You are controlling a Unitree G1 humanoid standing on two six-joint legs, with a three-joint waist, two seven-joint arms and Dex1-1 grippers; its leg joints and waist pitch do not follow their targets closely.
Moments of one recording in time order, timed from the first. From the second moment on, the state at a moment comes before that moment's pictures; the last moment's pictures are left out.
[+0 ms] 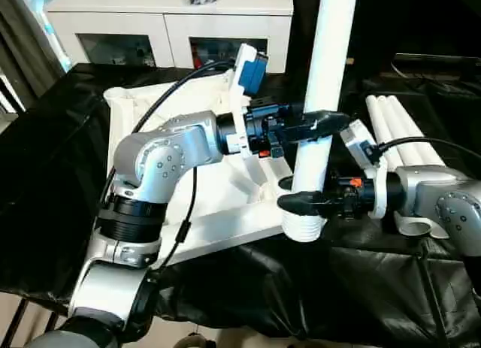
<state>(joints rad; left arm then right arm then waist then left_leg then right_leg) -0.82 0.14 -0.04 0.07 -0.72 0.89 -0.85 -0.50 -0.62 0.11 -0.10 0.69 0.93 1.12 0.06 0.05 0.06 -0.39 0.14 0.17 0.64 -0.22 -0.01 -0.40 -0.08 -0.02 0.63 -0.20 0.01</state>
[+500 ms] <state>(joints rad) -0.75 0.06 0.08 0.02 -0.77 0.78 -0.78 -0.47 -0.45 0.00 -0.11 0.70 0.84 0.92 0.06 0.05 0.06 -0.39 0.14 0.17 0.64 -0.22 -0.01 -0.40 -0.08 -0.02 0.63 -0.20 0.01</state>
